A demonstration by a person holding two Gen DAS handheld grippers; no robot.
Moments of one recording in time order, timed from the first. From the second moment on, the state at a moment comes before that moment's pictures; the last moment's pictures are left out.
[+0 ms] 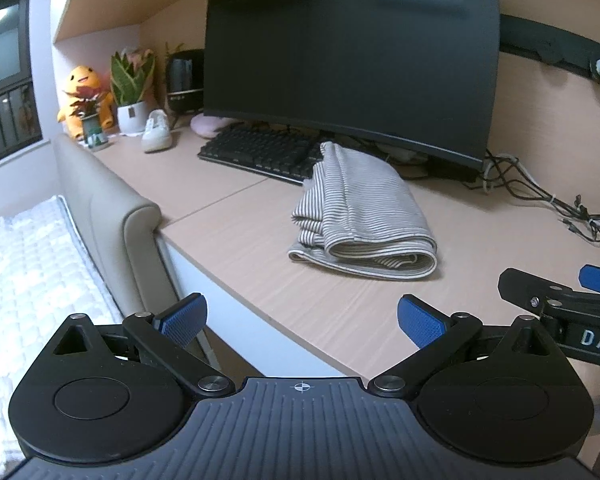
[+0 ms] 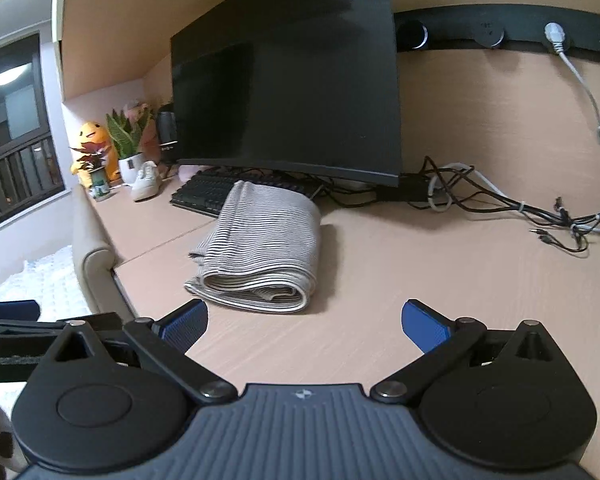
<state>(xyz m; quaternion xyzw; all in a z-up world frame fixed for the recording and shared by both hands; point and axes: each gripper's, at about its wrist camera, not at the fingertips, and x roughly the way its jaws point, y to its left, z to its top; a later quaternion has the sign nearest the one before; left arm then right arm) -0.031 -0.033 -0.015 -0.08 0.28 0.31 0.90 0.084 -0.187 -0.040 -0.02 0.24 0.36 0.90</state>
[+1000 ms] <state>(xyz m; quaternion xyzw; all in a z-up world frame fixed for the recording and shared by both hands) -0.046 -0.024 -0.015 -0.09 0.28 0.30 0.91 0.072 -0.182 -0.040 -0.02 0.25 0.36 0.90</state>
